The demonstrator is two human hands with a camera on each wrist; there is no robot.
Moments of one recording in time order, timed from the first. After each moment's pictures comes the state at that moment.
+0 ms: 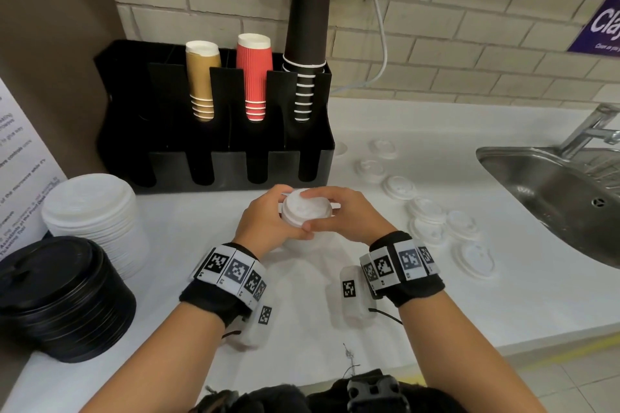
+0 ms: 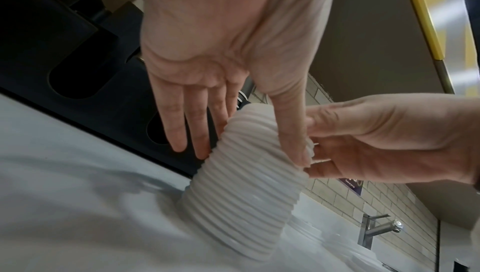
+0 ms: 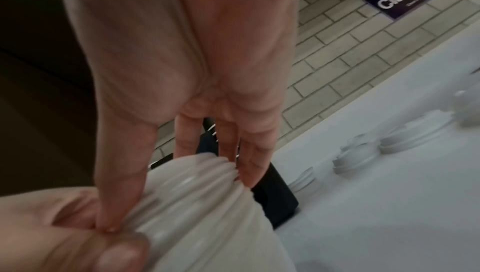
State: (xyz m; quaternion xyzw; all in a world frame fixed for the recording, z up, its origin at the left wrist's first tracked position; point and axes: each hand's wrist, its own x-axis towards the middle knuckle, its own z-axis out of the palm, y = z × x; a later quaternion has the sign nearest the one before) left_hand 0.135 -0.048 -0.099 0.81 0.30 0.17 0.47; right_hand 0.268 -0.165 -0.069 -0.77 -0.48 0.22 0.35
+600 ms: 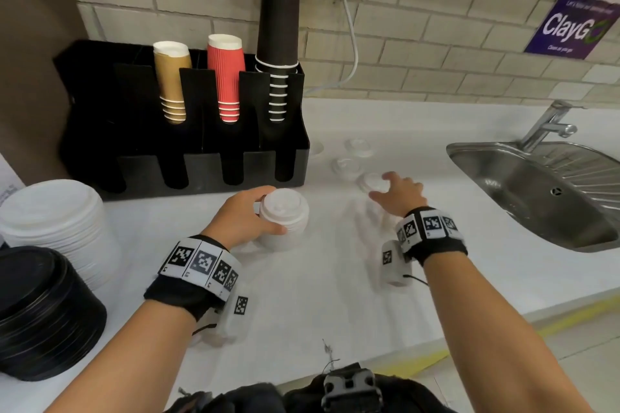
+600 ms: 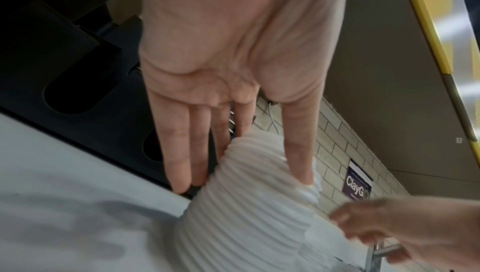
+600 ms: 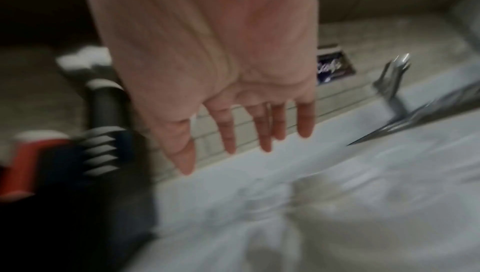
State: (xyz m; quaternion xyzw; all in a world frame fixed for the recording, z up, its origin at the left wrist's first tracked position) left_hand 0.139 -0.033 -0.096 0.83 0.23 0.14 0.49; right_hand 0.368 -0.221 -0.063 -0.96 -0.22 0.10 0.13
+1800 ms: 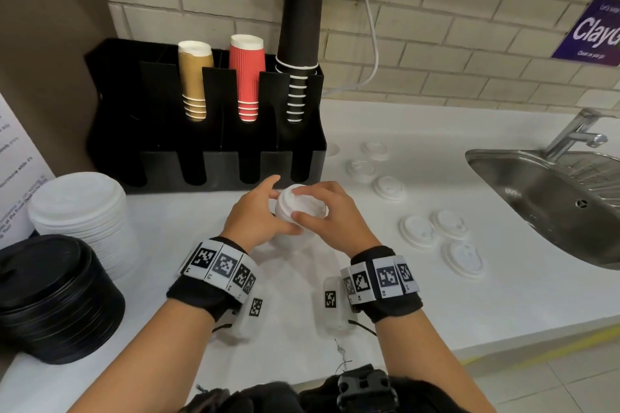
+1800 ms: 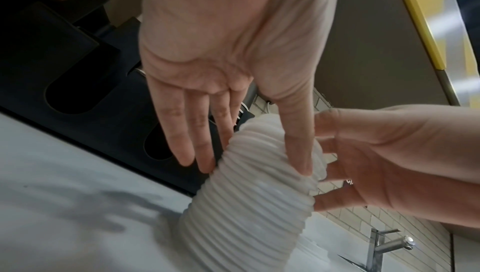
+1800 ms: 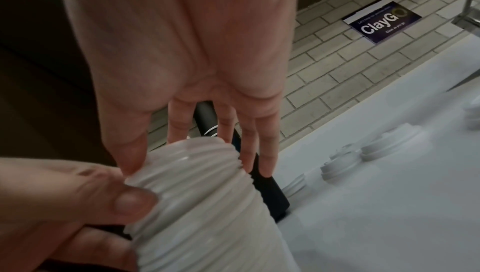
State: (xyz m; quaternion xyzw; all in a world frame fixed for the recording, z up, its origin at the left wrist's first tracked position) left_hand 0.134 -0.046 -0.087 0.82 0.30 0.16 0.47; right_hand 0.250 -0.169 -0.078 -0.78 -0.48 0.12 0.39
